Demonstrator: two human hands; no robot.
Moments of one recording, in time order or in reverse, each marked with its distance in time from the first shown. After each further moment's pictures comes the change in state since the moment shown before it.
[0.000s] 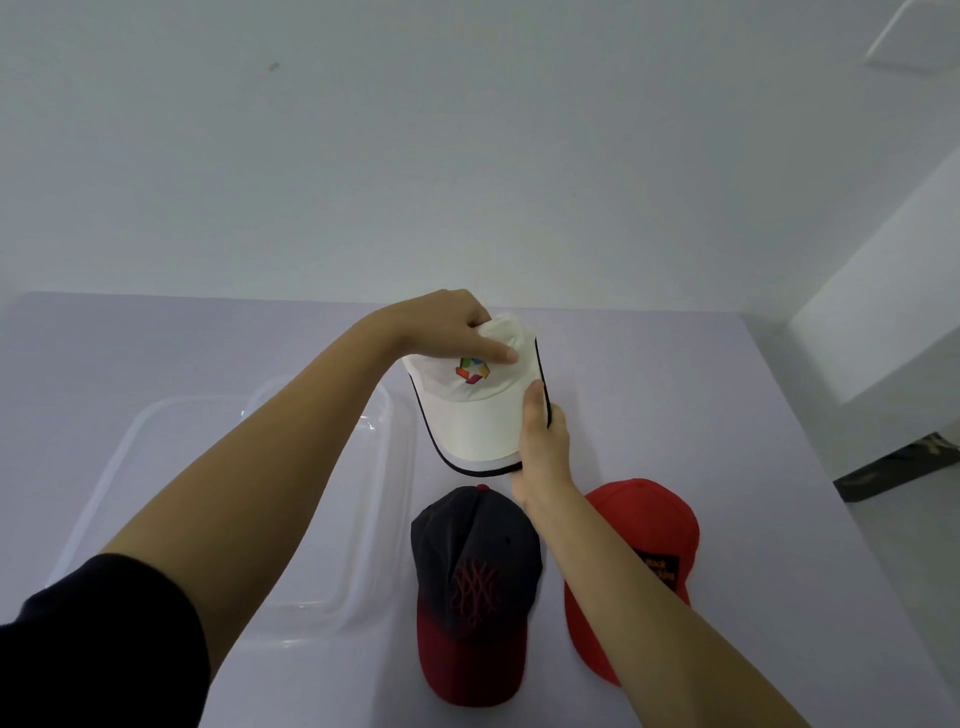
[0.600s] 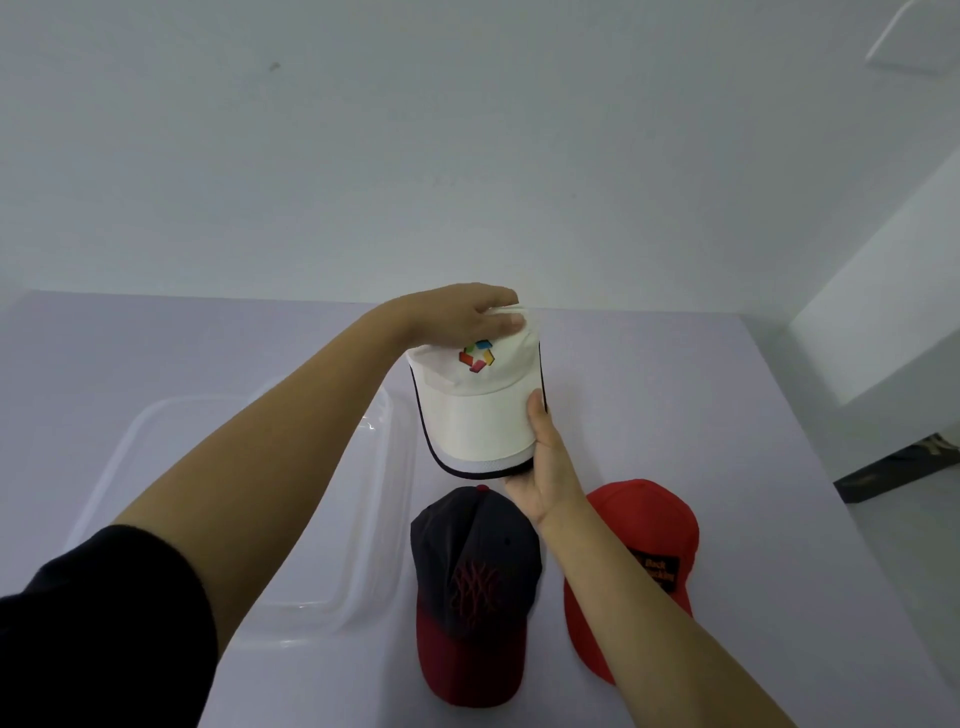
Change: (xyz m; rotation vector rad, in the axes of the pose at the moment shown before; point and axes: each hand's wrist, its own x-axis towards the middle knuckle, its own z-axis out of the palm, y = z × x) left_hand 0.006 0.009 -0.002 0.005 0.021 0.104; right_hand -0.007 0.003 -0.013 0.420 -0.434 0.139
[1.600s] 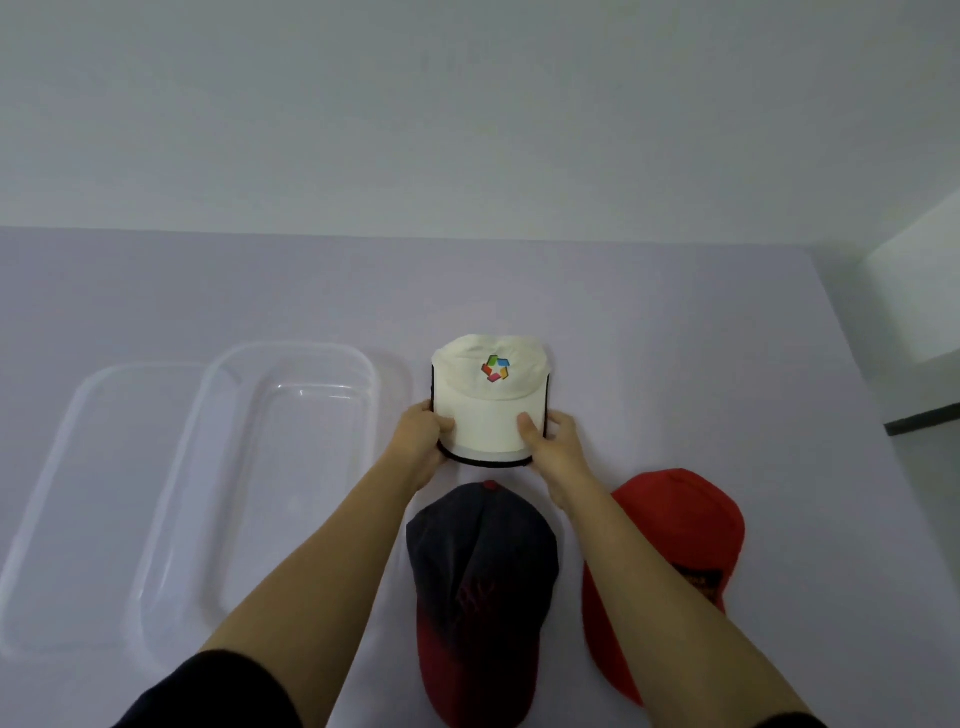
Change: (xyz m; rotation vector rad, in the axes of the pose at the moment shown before) left_hand 0.029 -0.121 0.178 -1.400 0.268 -0.817; right_hand 0.089 0.033 -0.089 -0.816 0.448 0.153
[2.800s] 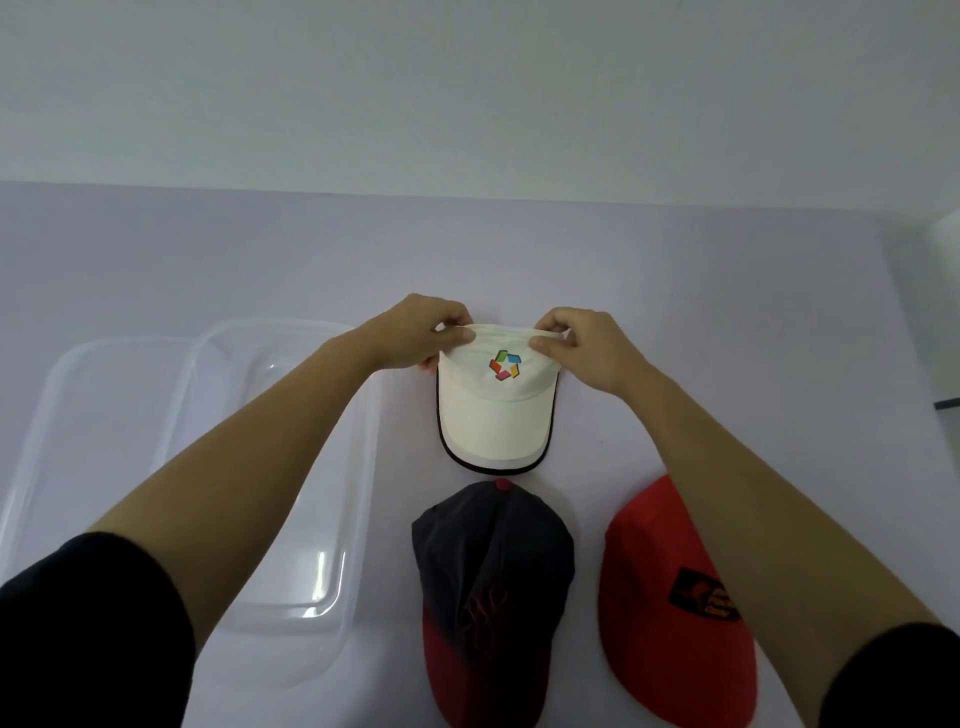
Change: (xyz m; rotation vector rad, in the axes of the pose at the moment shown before) left_hand 0.043 0.096 -0.024 1.253 -0.302 0.557; right_hand 0.050 -0.093 -0.023 -0.761 -0.245 -0.509
